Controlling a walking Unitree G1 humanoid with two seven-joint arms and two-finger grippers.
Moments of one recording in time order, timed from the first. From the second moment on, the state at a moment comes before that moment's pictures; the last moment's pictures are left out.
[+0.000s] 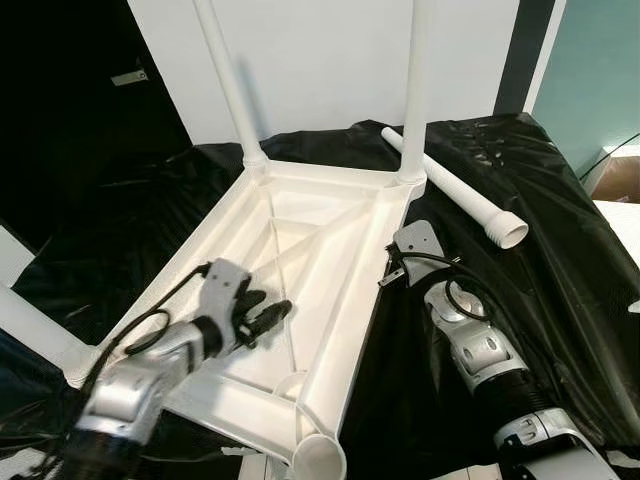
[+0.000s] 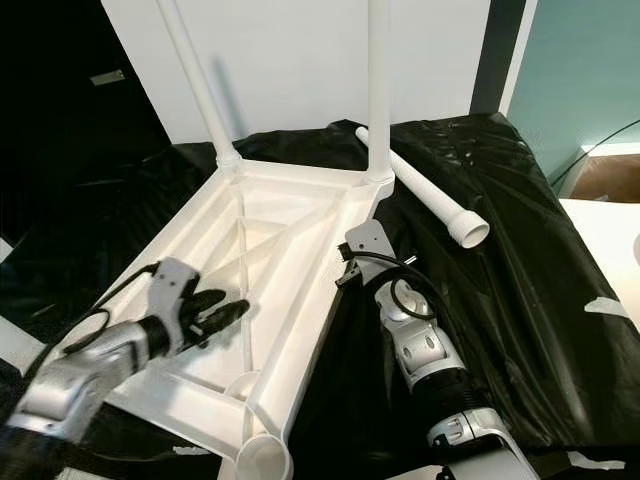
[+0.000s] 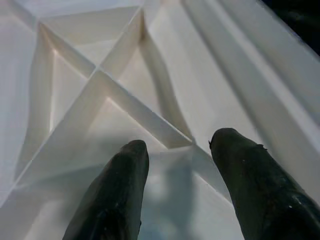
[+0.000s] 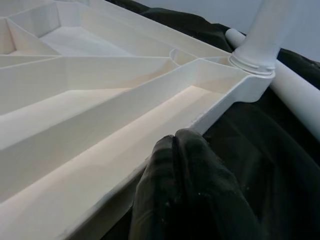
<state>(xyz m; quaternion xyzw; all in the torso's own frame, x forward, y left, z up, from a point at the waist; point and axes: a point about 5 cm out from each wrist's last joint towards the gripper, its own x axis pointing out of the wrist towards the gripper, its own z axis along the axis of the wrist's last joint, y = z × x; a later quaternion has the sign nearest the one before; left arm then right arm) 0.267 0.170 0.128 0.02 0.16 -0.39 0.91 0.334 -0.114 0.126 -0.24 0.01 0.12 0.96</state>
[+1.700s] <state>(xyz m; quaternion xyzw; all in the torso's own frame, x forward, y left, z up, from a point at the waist) 0.261 0.136 0.095 0.10 0.20 -0.44 0.87 0.347 -0.140 0.109 -0.28 0.09 0.12 0.95</state>
